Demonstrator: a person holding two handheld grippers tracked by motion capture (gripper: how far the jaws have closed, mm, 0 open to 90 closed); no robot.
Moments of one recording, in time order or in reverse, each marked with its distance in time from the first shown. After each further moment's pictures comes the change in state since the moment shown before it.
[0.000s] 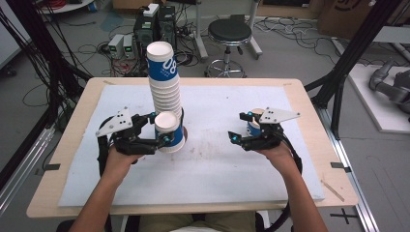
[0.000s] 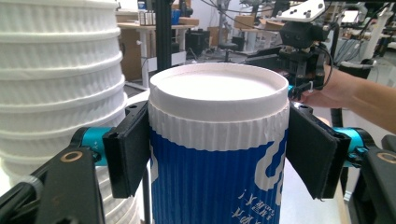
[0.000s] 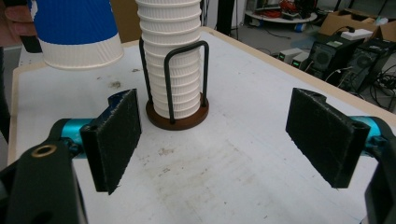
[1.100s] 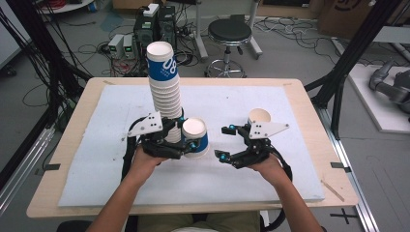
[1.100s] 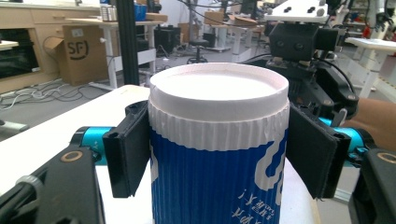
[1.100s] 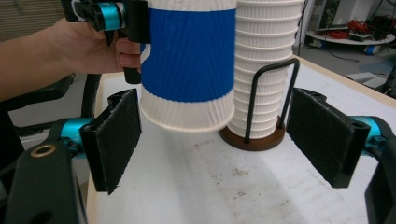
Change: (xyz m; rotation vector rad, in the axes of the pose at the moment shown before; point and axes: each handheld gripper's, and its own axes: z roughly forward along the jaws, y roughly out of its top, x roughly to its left) left arm -0.025 -0.003 0.057 0.020 -0.132 0.008; right arm 0.039 -0.007 0.016 -0.077 0.242 -0.030
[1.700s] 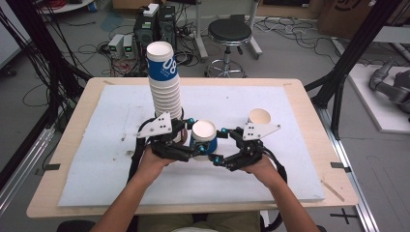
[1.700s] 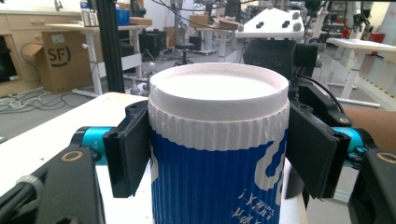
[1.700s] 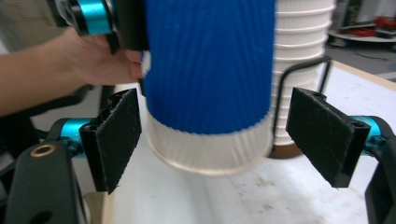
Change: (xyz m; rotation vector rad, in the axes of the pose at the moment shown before) left arm -0.008 0.002 0.018 -0.009 -0.061 0.014; right arm 0.003 -0.005 0.017 -0.021 0.085 0.037
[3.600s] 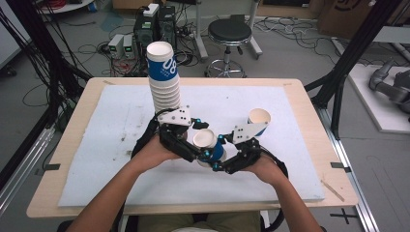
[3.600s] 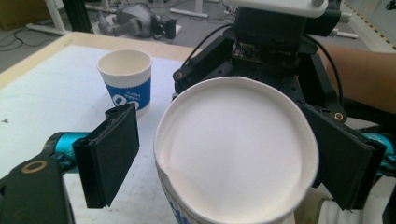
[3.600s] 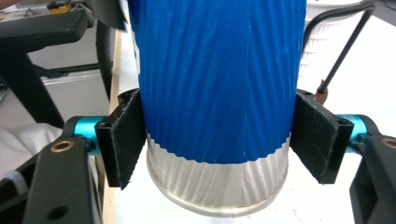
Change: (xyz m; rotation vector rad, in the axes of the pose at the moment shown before) left arm 0.007 0.025 0.024 0.328 -0.105 0.005; right arm 0.001 0.007 0.007 0.265 0.020 -0.071
